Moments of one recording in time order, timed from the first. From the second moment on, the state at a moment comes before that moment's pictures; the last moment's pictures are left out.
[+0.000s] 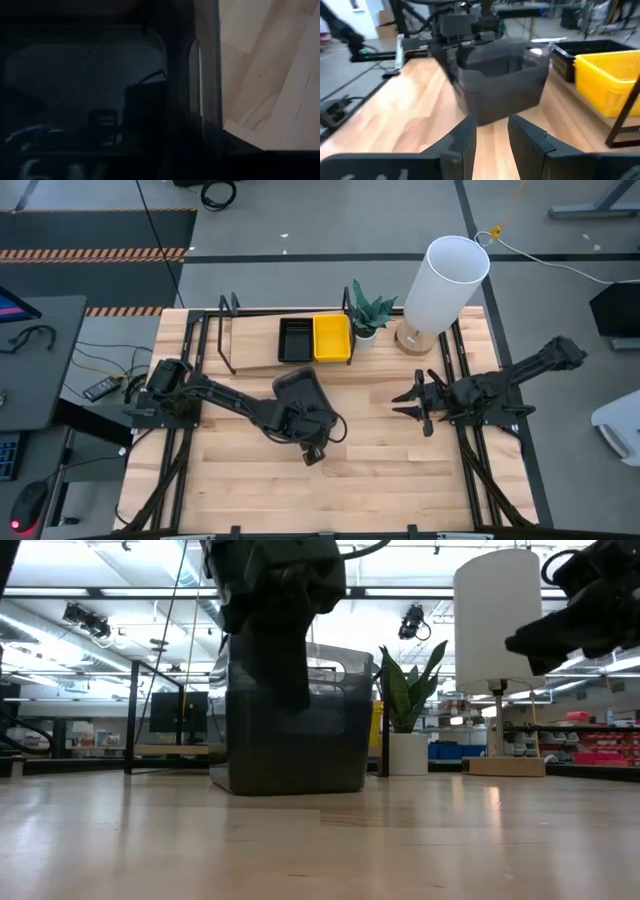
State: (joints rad) left arm -0.29 1.90 1.42 -0.68 -0.21 -0.69; right arm 0.35 0.44 0.05 0.23 0.34 0.12
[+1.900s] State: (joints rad) left arm 0.11 1.39 1.31 -1.40 -0.27 0.07; right arm 0.35 0.29 0.12 -0.16 0.27 0.18
